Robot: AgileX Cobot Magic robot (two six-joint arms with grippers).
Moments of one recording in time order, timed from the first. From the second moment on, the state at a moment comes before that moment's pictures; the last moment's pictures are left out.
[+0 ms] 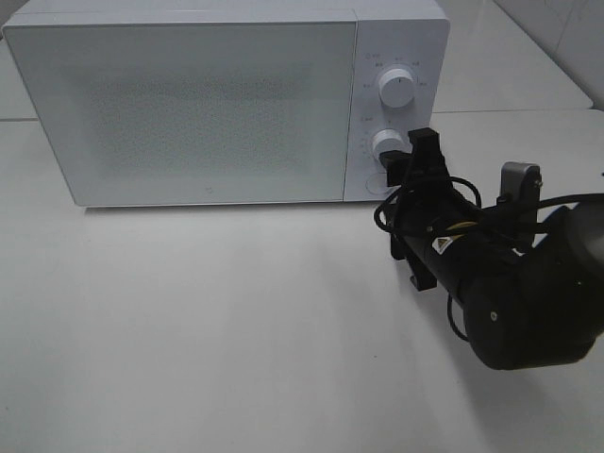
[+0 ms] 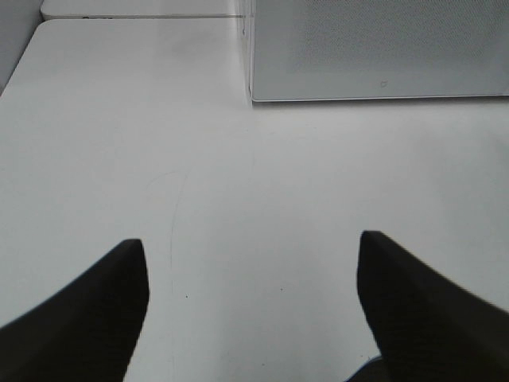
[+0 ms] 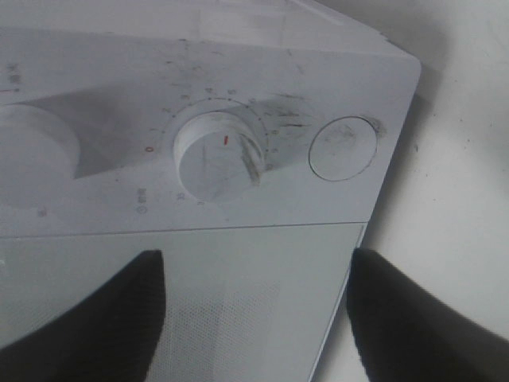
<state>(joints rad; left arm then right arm) 0.04 0.00 -0.52 -0.11 1.08 0.11 0.65 1.96 -0.52 0.51 -1.22 1.32</state>
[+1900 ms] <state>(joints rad) 0.04 0.00 -0.52 -0.11 1.08 0.11 0.16 1.19 -0.63 0.75 0.42 -0.82</state>
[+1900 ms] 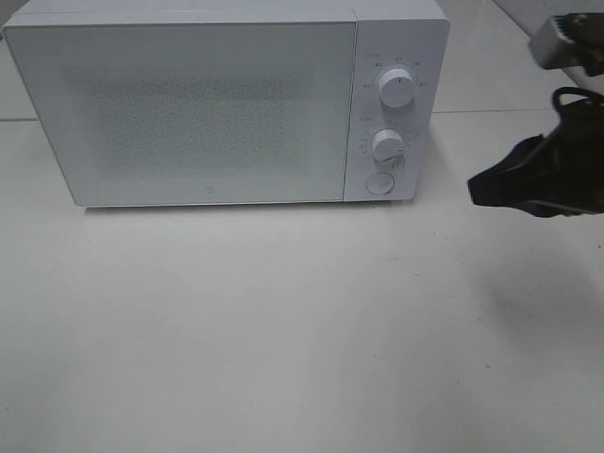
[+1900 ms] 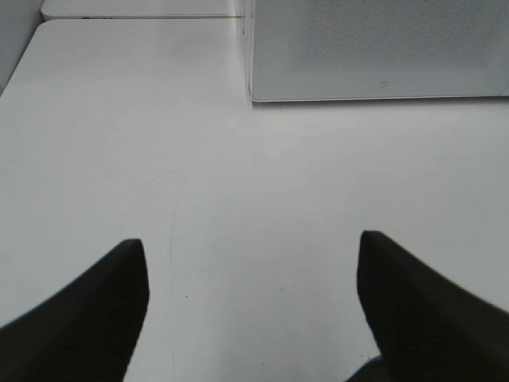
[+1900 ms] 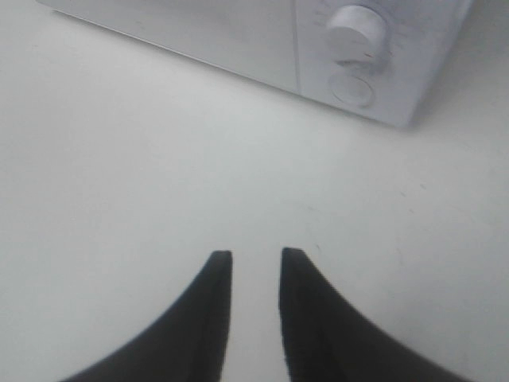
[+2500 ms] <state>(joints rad) 0.04 0.00 -0.52 -0.11 1.08 0.11 0.06 0.63 -0.54 -0.08 0.76 0.05</state>
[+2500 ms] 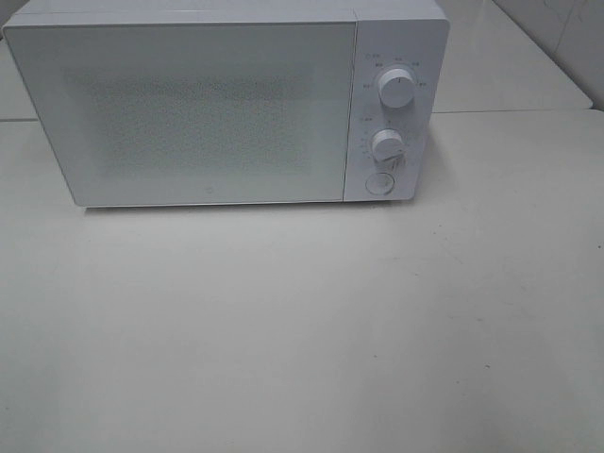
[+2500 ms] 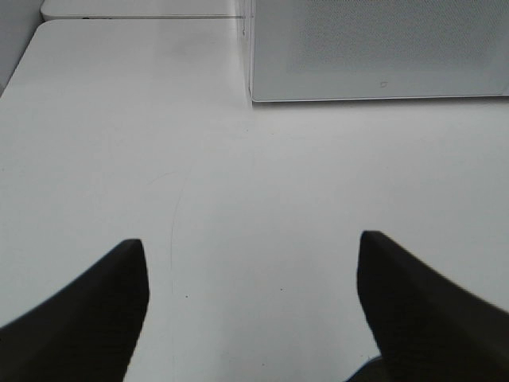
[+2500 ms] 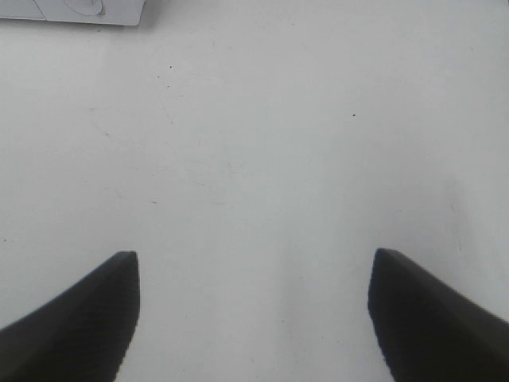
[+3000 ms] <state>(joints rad) 0.04 0.00 -0.52 -0.11 1.08 0.11 0.06 0.25 -0.51 -0.06 0.90 0.06</state>
